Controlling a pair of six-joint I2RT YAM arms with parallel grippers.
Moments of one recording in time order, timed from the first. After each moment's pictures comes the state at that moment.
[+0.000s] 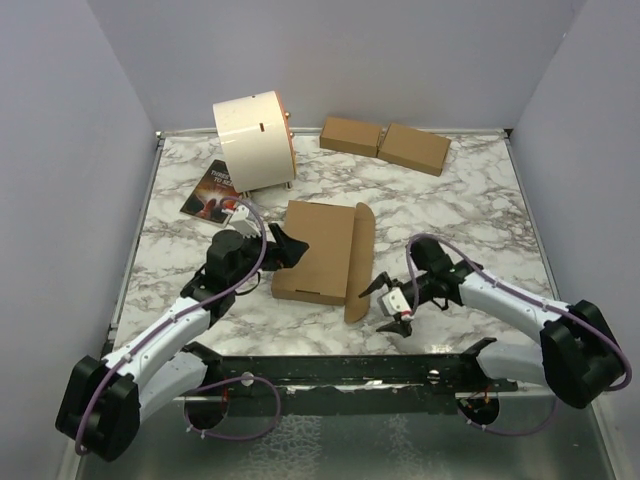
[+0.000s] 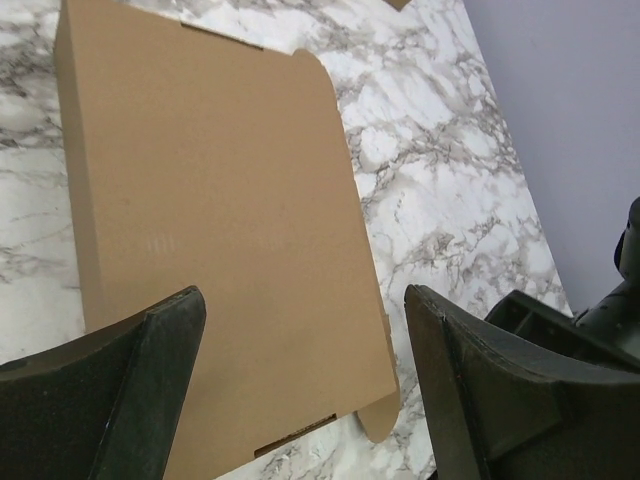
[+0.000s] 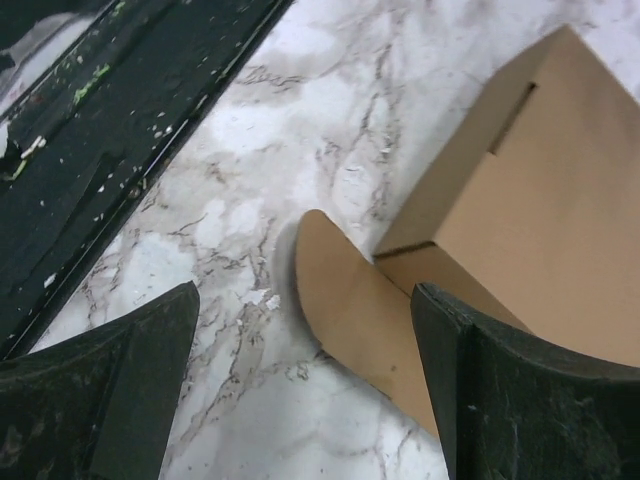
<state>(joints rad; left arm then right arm) -0.47 0.90 0.43 0.20 0.17 -0.67 0.49 1.21 0.58 -0.49 -1.08 -1.50</state>
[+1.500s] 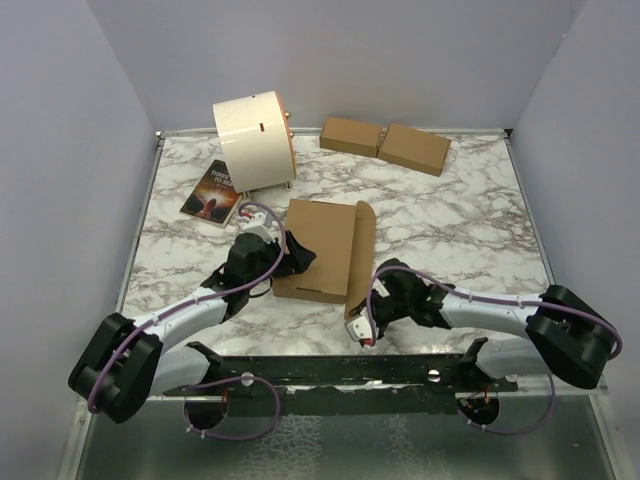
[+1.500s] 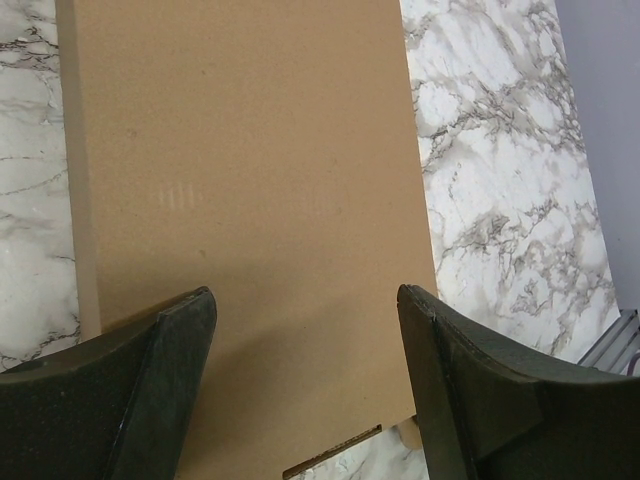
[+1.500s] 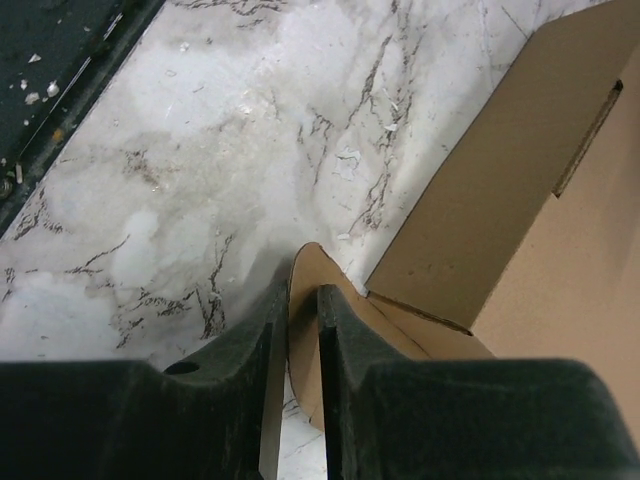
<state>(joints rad) -0.55 1.16 0.40 0.35 0.10 -0.71 0.88 1.30 0.44 0.01 -0.56 -1.30</state>
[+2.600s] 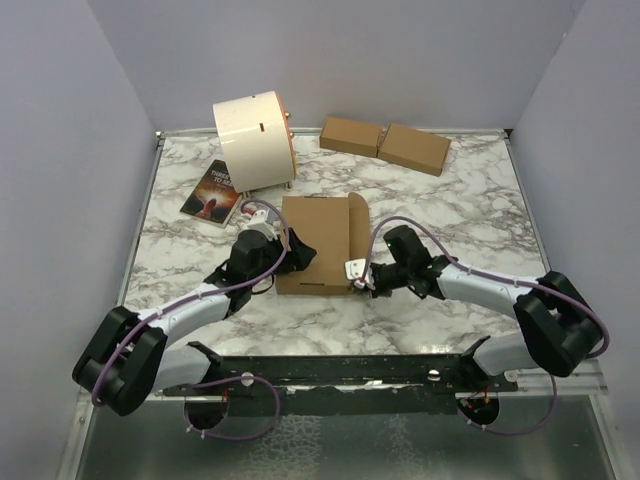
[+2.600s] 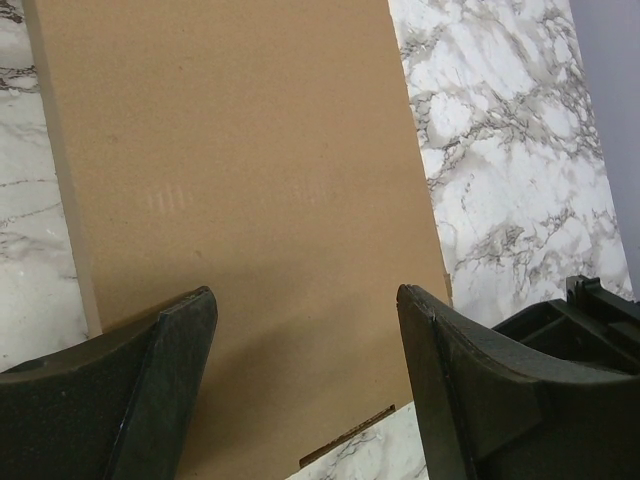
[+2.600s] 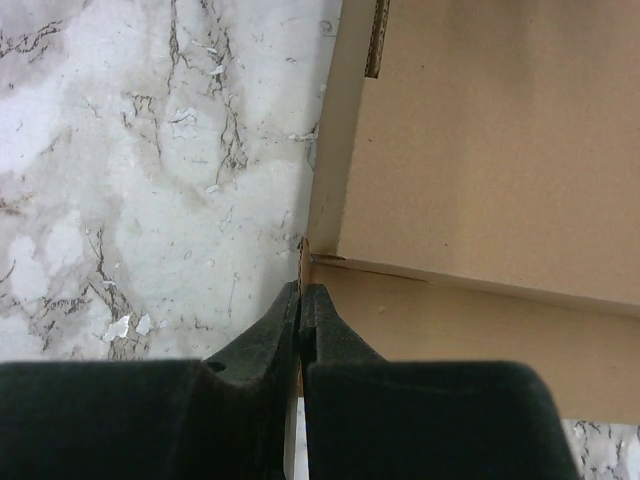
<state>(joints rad) -0.55 1.20 0.42 0.35 0.07 -0.68 0.67 1.38 0.60 -0.06 -0.64 -0.92</state>
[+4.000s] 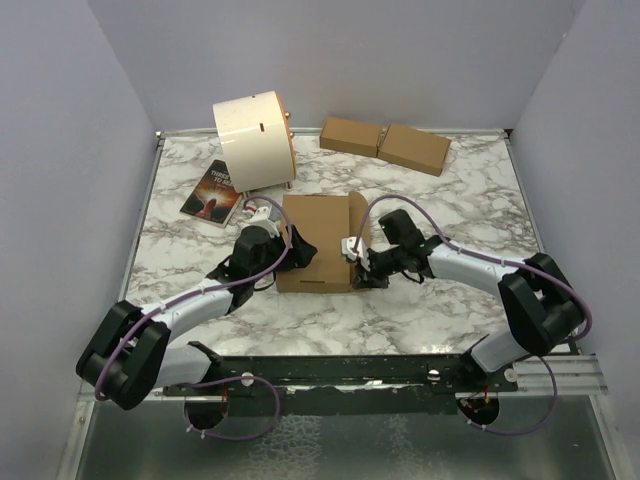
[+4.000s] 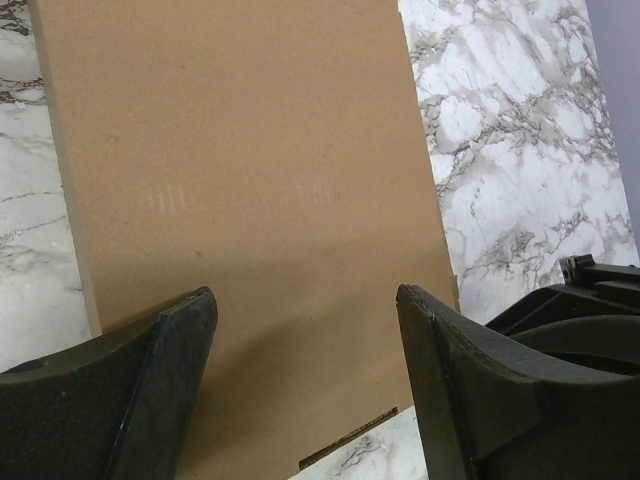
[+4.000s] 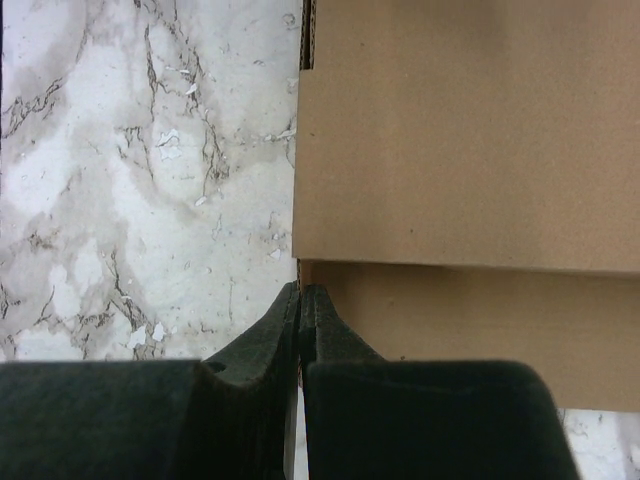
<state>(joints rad) -0.55 1.24 0.46 0.33 0.06 -0.67 0.59 1.52 0.78 -0.22 -0.73 -0.74</state>
